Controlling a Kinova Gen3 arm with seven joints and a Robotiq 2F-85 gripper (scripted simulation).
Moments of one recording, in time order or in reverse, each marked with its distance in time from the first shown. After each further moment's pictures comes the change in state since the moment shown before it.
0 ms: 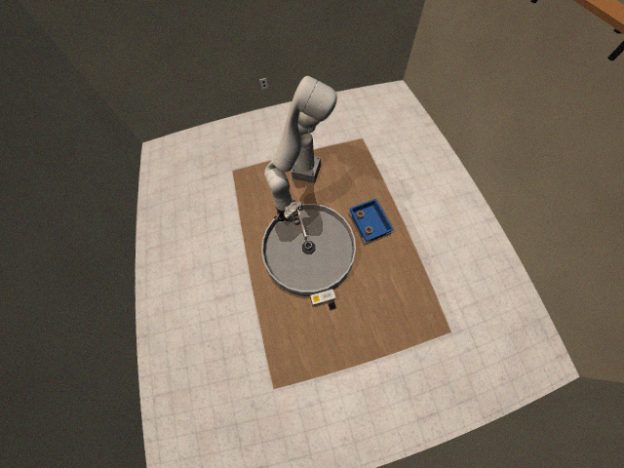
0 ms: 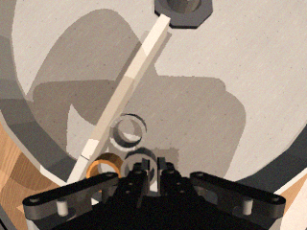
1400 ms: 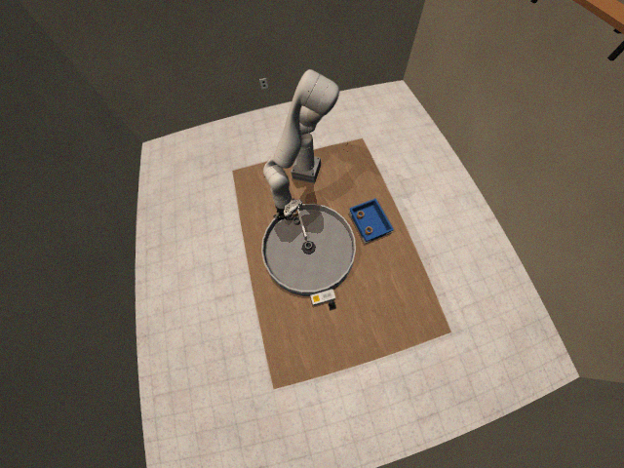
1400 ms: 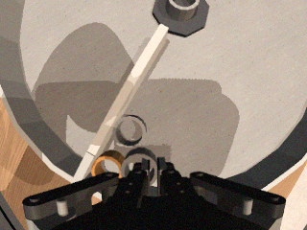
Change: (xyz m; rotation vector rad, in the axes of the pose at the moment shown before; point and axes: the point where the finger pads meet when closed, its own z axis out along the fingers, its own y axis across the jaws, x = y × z) arm 0.001 0.000 -0.016 -0.002 0.002 -0.002
